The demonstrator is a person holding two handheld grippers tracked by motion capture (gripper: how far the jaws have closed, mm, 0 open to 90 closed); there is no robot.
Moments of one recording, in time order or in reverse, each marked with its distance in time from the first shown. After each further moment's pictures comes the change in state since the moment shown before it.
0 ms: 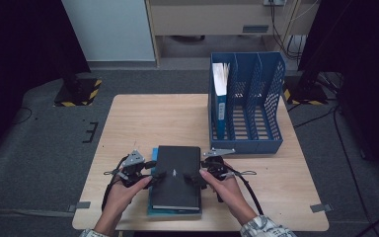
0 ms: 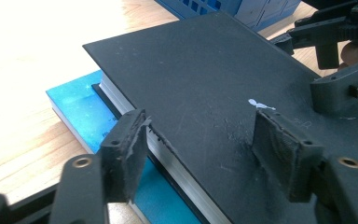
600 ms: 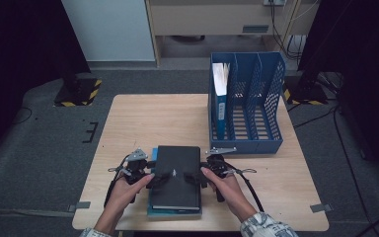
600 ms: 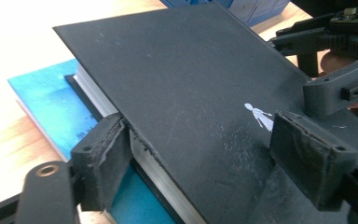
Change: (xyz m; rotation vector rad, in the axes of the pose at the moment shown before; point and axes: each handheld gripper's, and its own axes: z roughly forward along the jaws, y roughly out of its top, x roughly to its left) left arm 0.007 0.002 0.014 0.040 -0.086 -0.081; right arm -0.012 -0.002 0.005 0.009 0.075 0.083
